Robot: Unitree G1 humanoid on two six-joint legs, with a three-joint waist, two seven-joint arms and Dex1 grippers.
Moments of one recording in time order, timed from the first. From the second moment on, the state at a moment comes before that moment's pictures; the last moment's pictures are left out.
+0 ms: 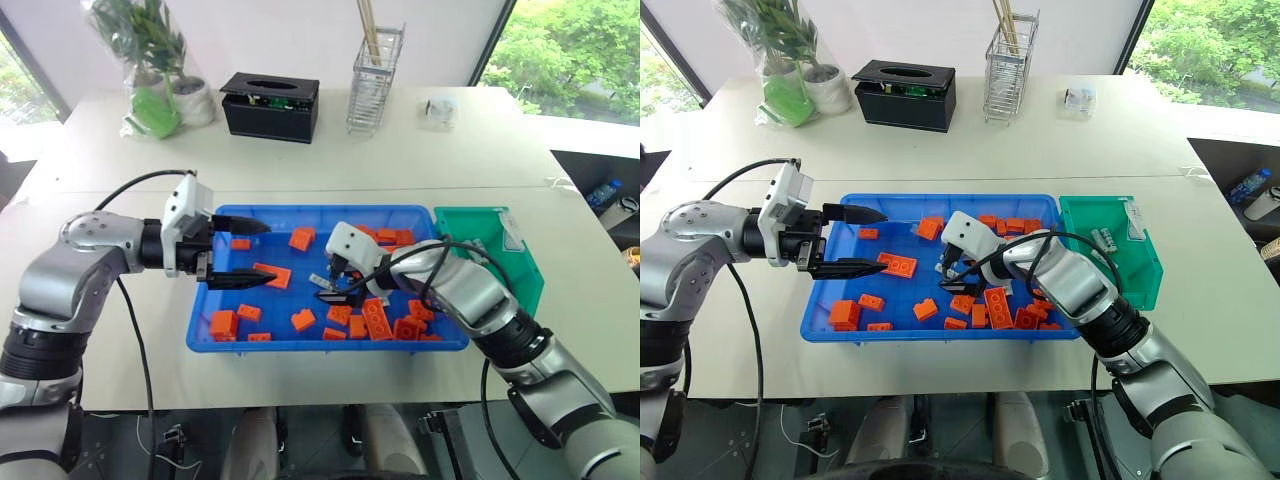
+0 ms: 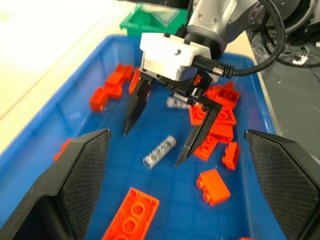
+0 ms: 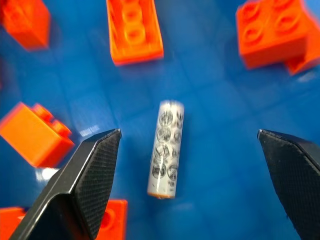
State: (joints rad) left arm -0.48 0.83 0.02 -0.17 -0.60 0.56 -1.27; right arm -0.67 -0.53 0.54 -0.19 0.22 0.91 0.69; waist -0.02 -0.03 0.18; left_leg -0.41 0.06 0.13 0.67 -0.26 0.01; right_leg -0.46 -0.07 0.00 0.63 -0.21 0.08
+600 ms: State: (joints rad) left arm -0.50 0.79 0.01 -0.16 -0.60 0.55 -1.26; right arm -0.71 -0.72 0.03 -0.30 0.42 1.18 0.77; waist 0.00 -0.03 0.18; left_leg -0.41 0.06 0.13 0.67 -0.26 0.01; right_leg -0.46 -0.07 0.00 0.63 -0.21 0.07
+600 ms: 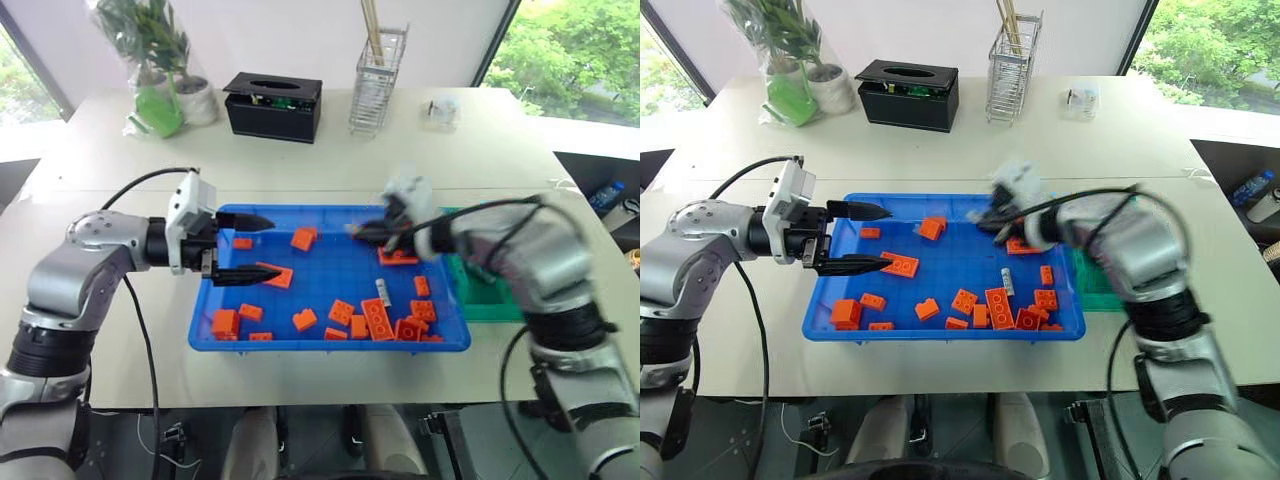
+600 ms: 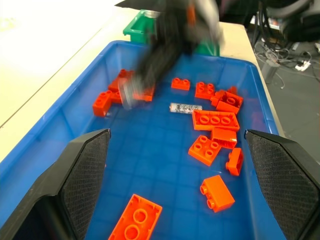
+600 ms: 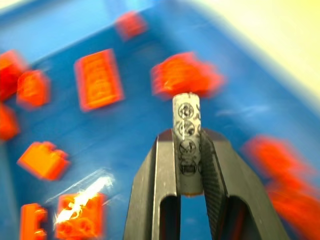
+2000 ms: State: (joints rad) left arm -0.53 0.74 -0.02 -0.20 -0.59 0.56 -1.23; right arm -0.42 -0.69 0.16 -0.49 0.50 1.27 0.54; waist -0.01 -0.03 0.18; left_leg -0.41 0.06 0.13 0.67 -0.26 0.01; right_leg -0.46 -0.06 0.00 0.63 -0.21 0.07
